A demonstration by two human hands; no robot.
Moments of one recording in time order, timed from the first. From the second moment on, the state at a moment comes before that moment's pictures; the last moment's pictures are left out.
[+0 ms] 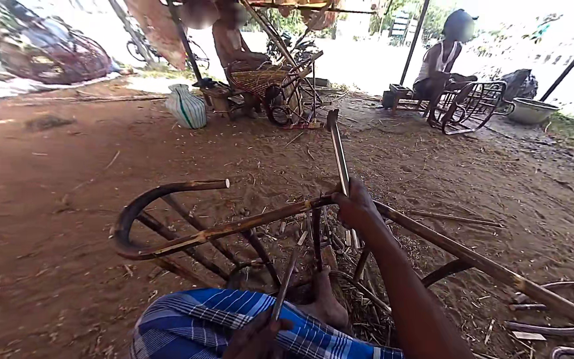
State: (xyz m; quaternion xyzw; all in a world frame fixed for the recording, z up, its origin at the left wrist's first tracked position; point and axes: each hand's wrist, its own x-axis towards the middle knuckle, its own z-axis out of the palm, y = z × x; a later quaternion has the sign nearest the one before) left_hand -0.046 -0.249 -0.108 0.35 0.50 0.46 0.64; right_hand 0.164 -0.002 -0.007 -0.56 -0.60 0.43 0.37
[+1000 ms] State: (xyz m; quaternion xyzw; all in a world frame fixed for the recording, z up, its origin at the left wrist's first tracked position) left_hand 0.024 -0.045 -0.080 0.35 0.43 0.67 0.49; right_hand 0.251 -0.185 -0.055 -0.50 -0.65 0.38 0.42
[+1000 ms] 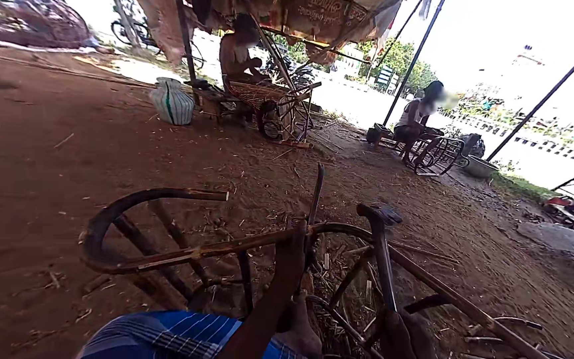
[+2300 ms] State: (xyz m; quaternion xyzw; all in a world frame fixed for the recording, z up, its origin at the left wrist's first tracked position) left_hand 0.020 -0.053 -0.087 0.40 0.44 0.65 0.47; right_hand 0.259 -0.180 -0.086 -0.60 -0.59 0.38 0.38
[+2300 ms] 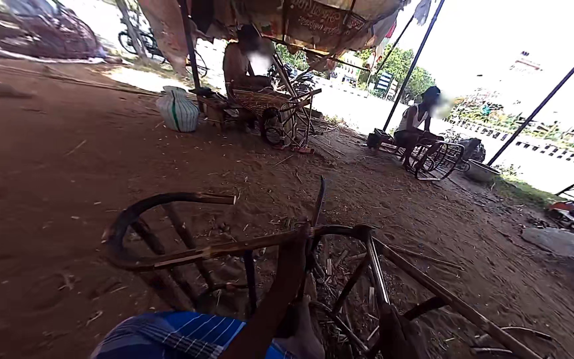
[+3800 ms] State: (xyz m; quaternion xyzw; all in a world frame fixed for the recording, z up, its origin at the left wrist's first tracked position) left_hand 0.025 -0.029 -0.088 0.38 0.37 0.73 0.42; right_hand 0.233 -0.194 0.002 -0.31 -0.64 0.37 0.60
